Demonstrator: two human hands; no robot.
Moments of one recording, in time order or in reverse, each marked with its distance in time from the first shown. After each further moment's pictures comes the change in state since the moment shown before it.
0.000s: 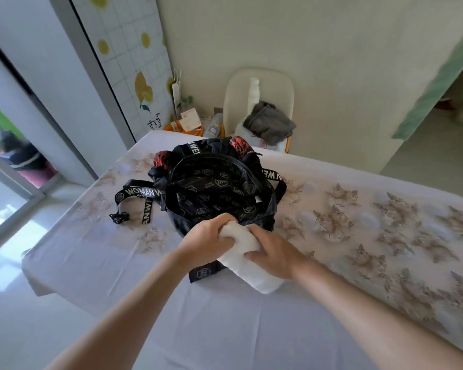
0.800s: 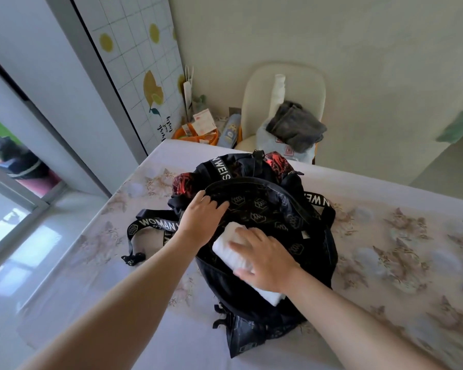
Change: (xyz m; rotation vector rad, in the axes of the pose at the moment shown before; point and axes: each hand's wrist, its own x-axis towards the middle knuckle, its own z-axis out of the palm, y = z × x) left_hand 0.185 -0.155 -0.092 1.118 0.117 0.192; right_hand 0.203 0.011 0.062 -0.643 0.035 -0.205
